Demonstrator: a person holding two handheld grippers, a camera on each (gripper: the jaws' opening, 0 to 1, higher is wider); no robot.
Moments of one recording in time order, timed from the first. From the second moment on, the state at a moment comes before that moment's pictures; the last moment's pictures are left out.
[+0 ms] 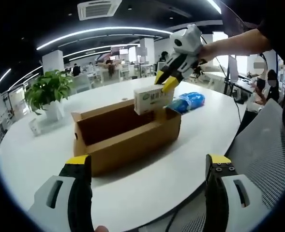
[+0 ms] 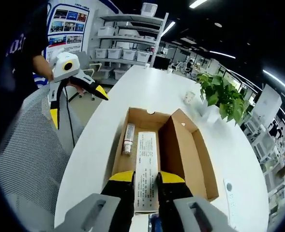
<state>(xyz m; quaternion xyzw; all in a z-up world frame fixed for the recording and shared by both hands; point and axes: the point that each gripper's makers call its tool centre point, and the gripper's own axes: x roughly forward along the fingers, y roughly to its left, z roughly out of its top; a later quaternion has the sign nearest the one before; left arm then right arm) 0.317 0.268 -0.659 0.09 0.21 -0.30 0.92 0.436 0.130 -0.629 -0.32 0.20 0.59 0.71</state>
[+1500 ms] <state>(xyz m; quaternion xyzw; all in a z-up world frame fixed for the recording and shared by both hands) 0.318 0.271 -0.660 0.09 0.22 -0.29 0.93 0.510 -0.025 -0.615 -0.36 0.22 0.52 0.75</state>
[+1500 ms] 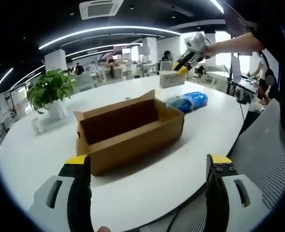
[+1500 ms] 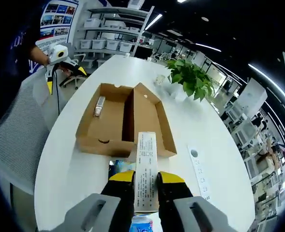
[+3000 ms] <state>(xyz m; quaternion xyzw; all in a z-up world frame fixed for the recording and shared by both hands) 0.317 0.278 -0.677 0.11 0.26 -0.28 0.92 0.570 -0.145 -0.723 -0.41 0.33 0.47 0.71</state>
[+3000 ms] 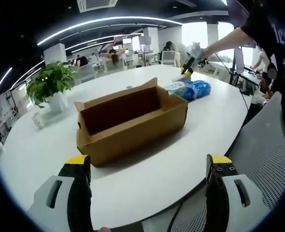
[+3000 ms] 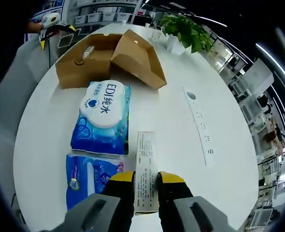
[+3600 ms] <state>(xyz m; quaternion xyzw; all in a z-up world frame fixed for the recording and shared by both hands) 0.315 0.276 -0.680 0.12 0.27 -0.28 0.92 0.561 -0.170 -0.739 -0.43 0.35 0.47 0.69</state>
